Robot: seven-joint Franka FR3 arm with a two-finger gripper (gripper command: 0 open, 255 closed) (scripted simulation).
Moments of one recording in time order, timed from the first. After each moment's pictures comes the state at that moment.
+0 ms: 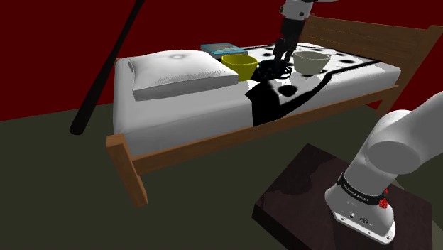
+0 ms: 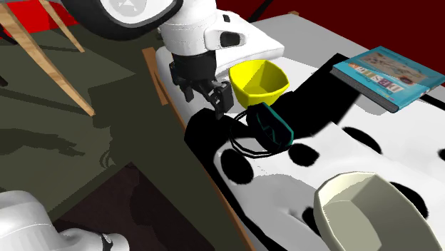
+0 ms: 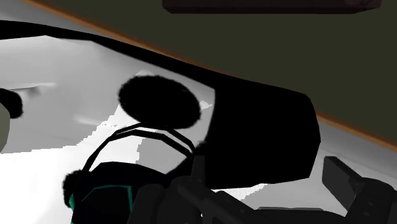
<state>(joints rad) -0.02 -0.45 -0.14 -2.15 -0.05 1.77 -0.18</state>
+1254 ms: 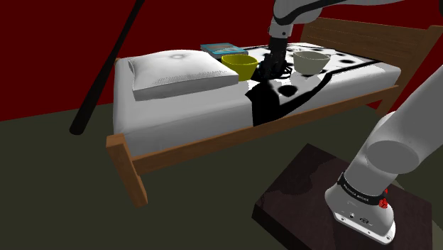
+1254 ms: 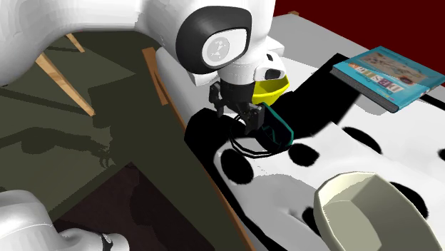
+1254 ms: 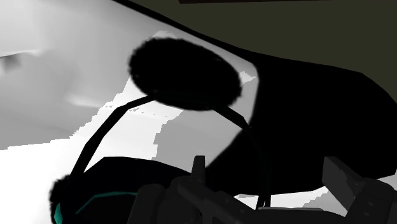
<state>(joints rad) -0.04 -0.18 -0.21 -2.07 -0.03 1.87 -0.25</state>
